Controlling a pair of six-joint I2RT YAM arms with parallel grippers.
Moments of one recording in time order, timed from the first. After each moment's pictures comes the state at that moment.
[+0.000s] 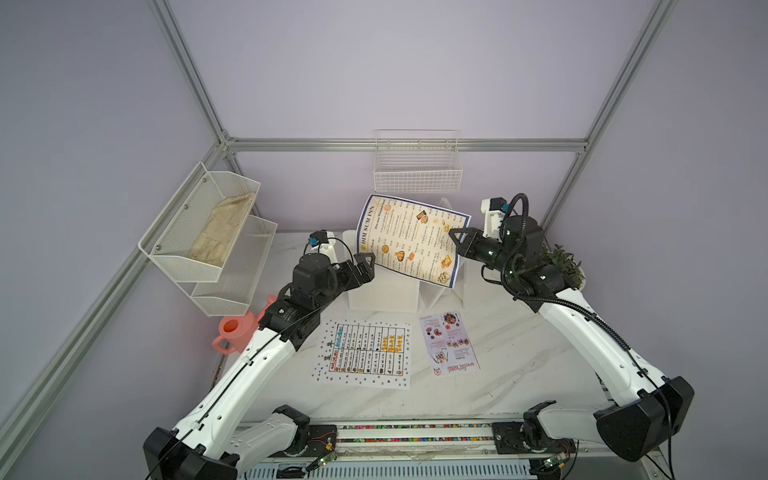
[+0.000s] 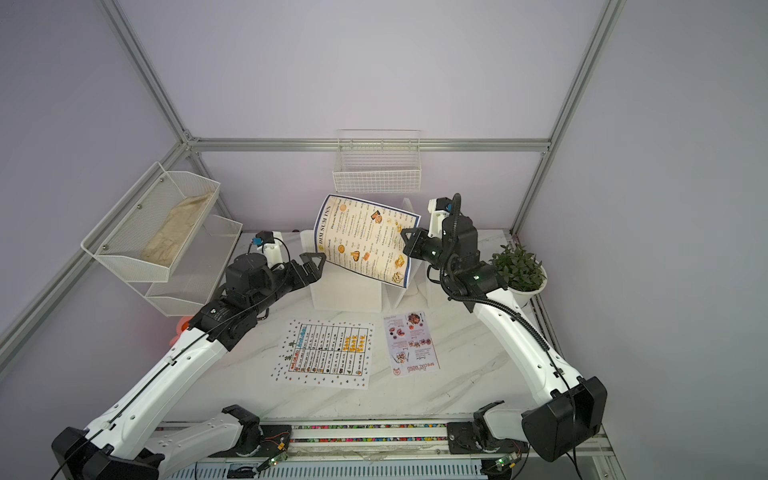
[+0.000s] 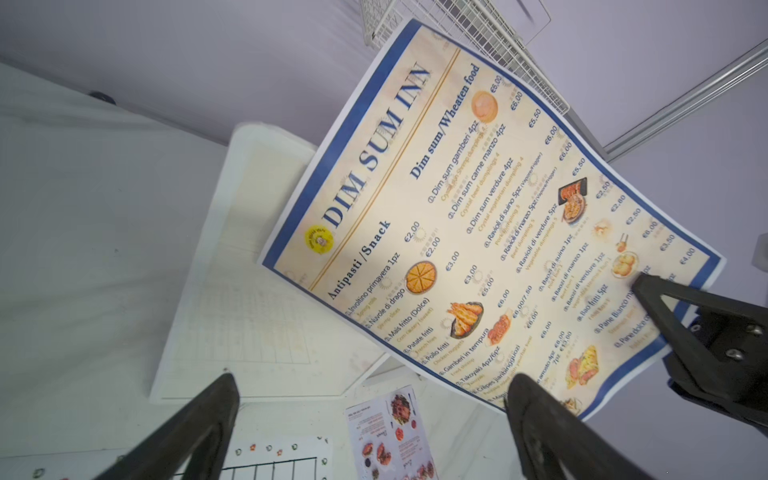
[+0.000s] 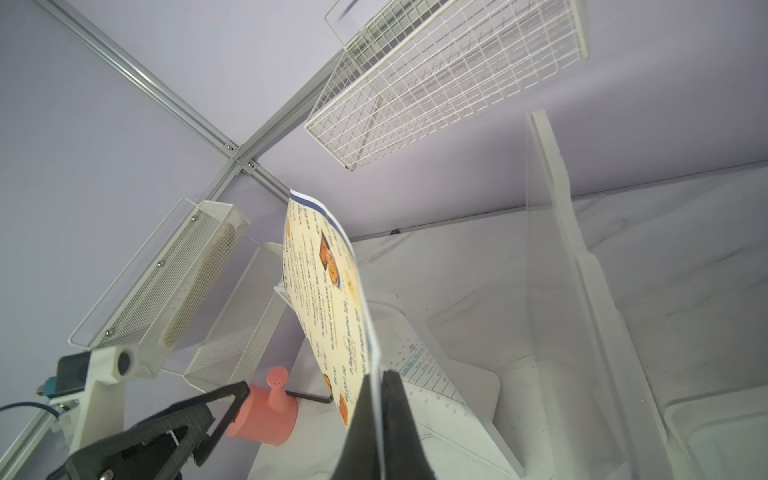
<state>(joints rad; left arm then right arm) -0.43 1.08 1.01 -0.22 0.03 -0.75 0.39 1.32 1.31 -0.20 -0.21 0.68</state>
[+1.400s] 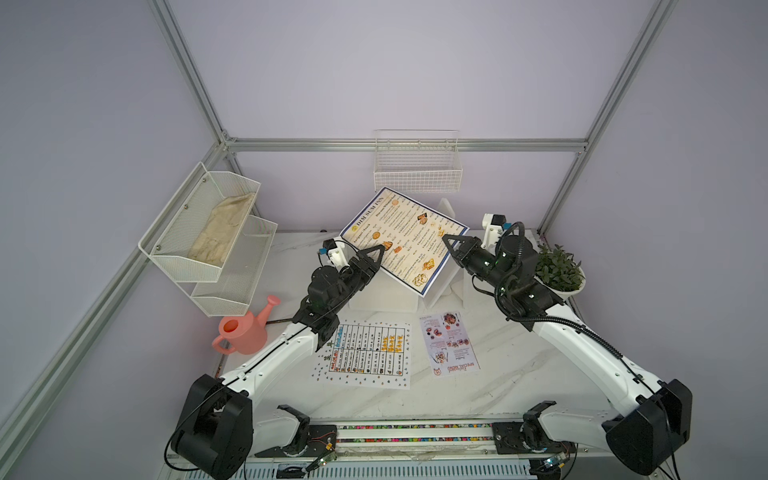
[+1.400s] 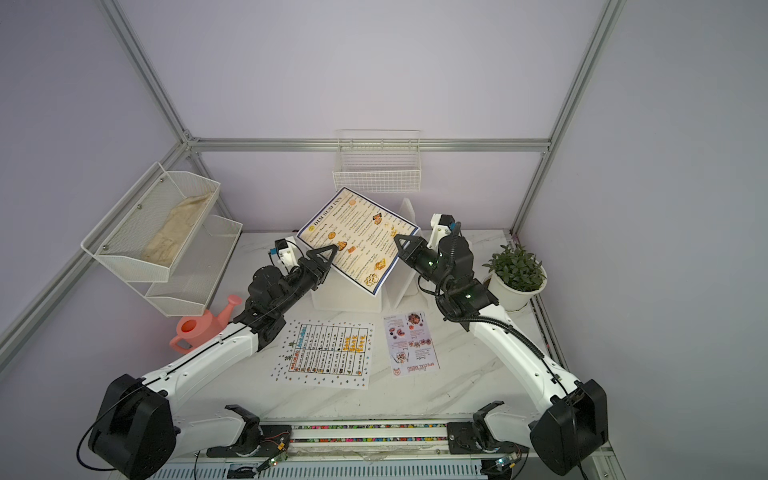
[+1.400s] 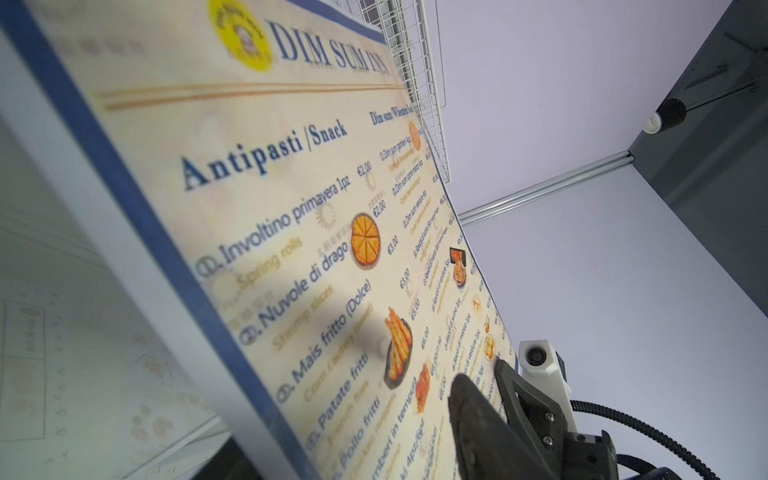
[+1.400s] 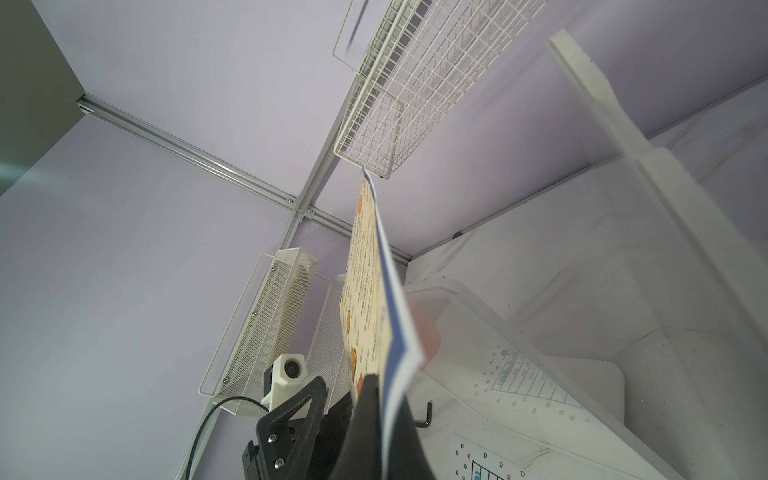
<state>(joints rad) -0.43 1.26 0.80 0.50 0.16 -1.19 0.45 1.25 1.11 0.07 -0.17 1.03</state>
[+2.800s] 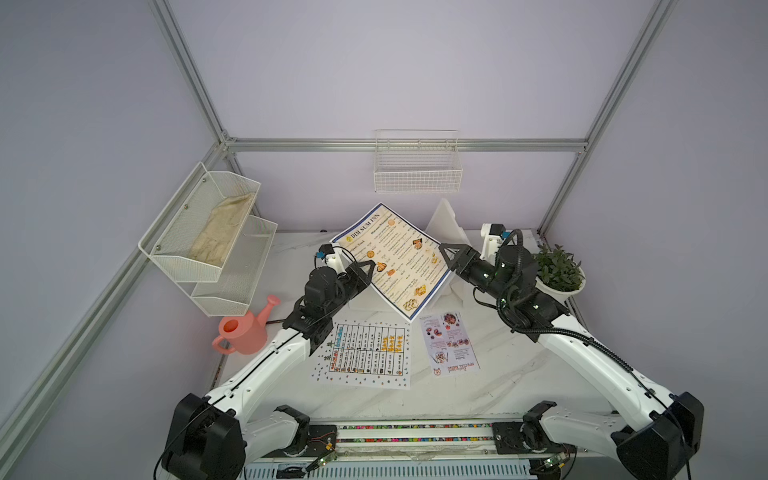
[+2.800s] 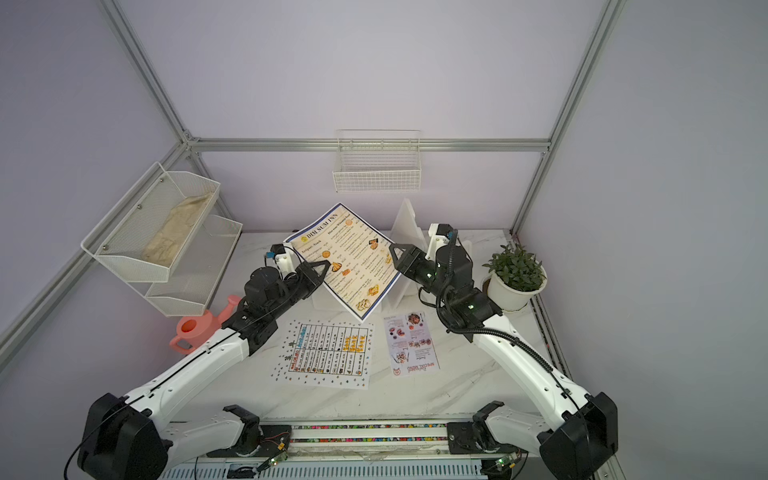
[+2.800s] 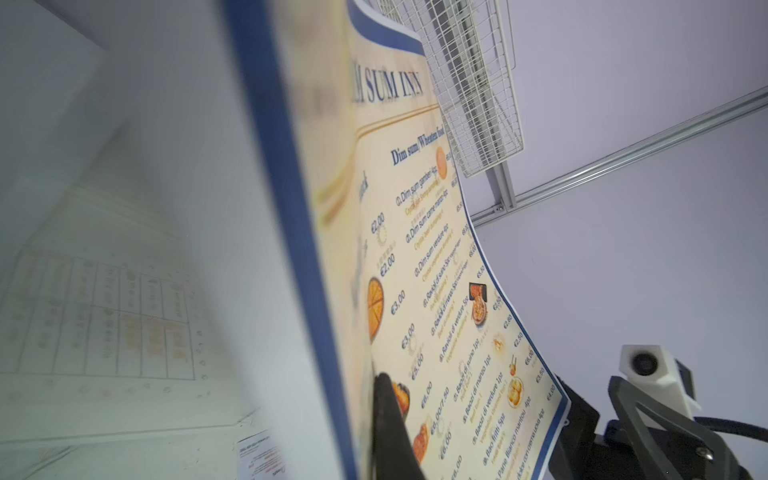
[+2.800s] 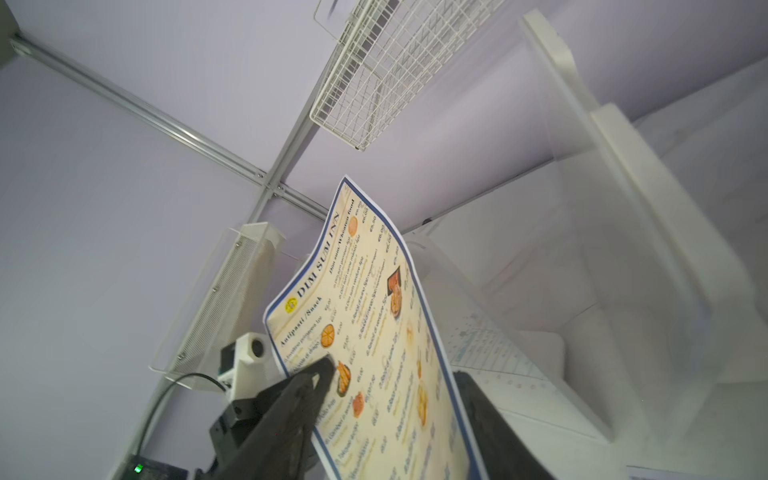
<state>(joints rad) -0.39 1.16 0.83 0.16 0.16 -0.95 0.50 1.17 1.08 -0.06 -0.08 0.86</state>
